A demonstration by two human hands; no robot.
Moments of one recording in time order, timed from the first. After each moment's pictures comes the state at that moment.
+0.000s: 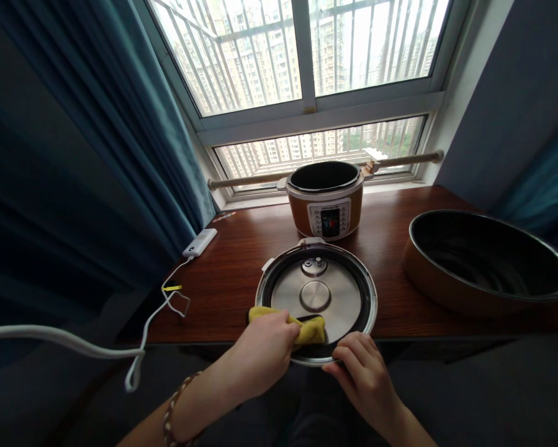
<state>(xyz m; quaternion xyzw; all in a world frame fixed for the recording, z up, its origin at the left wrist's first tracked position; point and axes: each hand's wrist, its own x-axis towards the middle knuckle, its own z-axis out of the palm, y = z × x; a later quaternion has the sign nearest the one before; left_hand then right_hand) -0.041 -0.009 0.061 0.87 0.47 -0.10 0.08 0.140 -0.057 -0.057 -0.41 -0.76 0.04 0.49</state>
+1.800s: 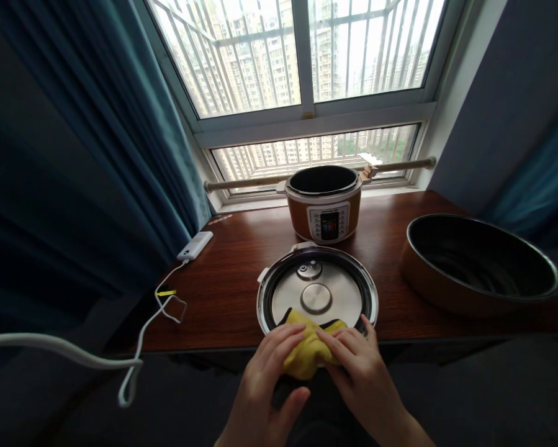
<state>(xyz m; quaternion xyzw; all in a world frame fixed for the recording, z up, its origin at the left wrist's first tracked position) -0.059 -0.057 0.017 0.83 0.38 0.35 0.18 0.126 -0.057 -0.022 -0.48 -0.76 0.11 0.42</state>
